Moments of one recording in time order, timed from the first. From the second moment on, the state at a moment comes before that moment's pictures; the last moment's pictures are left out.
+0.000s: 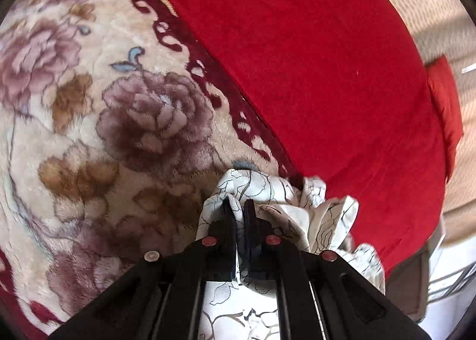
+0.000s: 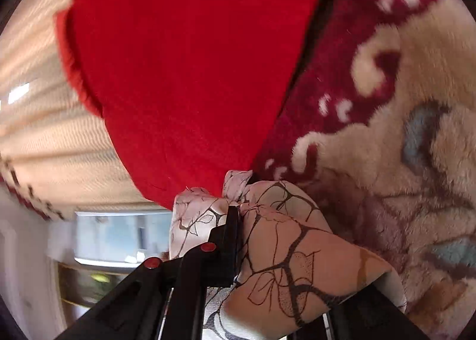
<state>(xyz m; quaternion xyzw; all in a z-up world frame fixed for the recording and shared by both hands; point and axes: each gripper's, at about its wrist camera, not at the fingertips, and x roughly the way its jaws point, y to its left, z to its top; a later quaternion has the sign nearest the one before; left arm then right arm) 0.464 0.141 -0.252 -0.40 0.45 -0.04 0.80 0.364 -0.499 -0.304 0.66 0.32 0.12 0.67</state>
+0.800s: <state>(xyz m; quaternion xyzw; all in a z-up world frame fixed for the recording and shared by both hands) 0.421 0.020 -0.210 -0.06 0.44 0.03 0.89 0.307 -0.432 -0.183 0.43 0.28 0.09 0.85</state>
